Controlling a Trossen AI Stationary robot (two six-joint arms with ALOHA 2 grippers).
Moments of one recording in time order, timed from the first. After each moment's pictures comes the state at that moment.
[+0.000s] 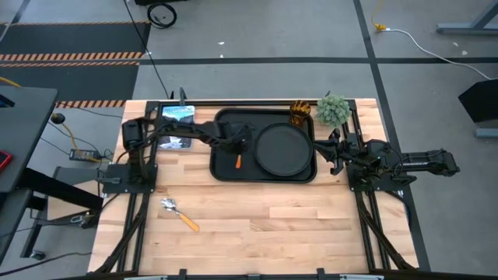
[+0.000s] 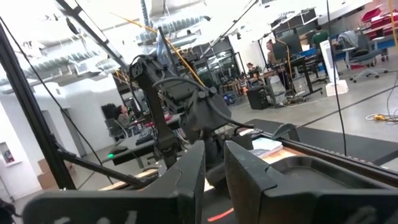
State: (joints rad) left arm 0.24 1.91 1.25 -0.49 -0.07 -1.17; right arm -0.04 0.15 0.01 0.39 0.21 0.28
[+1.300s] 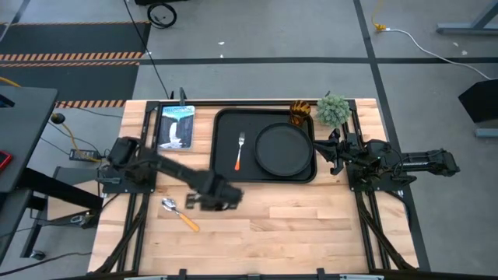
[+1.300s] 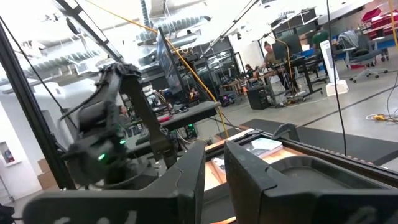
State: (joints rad) left arm -0.31 1.84 1.25 -0.93 0.21 -1.87; right arm -0.04 0.15 0.01 0.39 0.21 0.28
